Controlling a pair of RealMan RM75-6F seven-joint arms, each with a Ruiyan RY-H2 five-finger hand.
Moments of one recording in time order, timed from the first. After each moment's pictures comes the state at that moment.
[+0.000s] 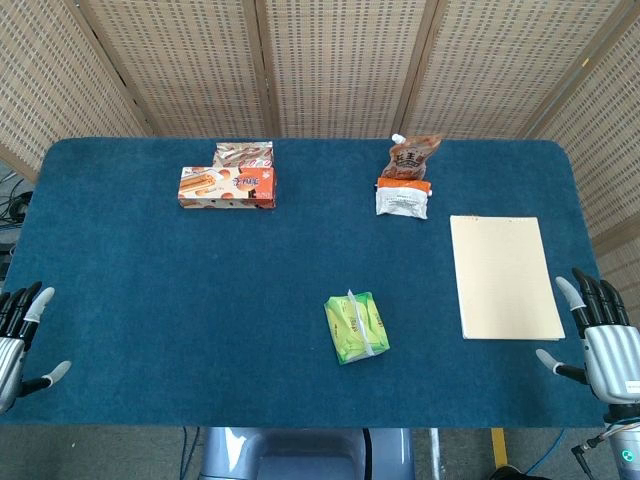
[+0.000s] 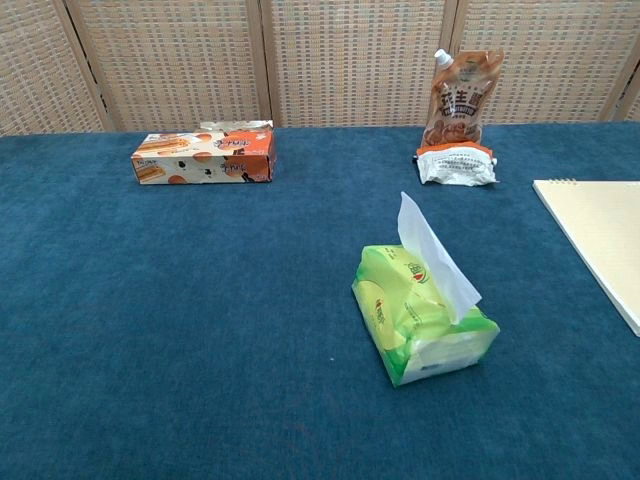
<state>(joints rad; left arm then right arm) -0.03 -1.07 0.01 -1.68 1.60 1.56 0.06 0.08 -1.07 0.08 -1.62 -1.57 1.56 0.05</state>
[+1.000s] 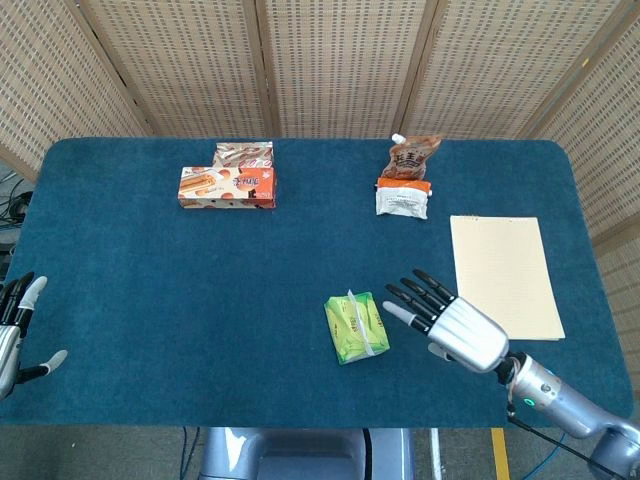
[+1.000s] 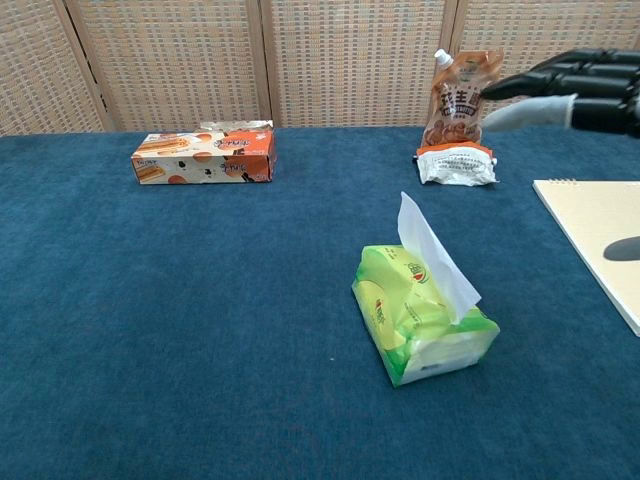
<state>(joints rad) -0.06 -1.07 -0.04 -1.71 1.49 1.50 0.08 0.50 -1.16 0.07 -1.46 -2.08 1.31 -0.01</state>
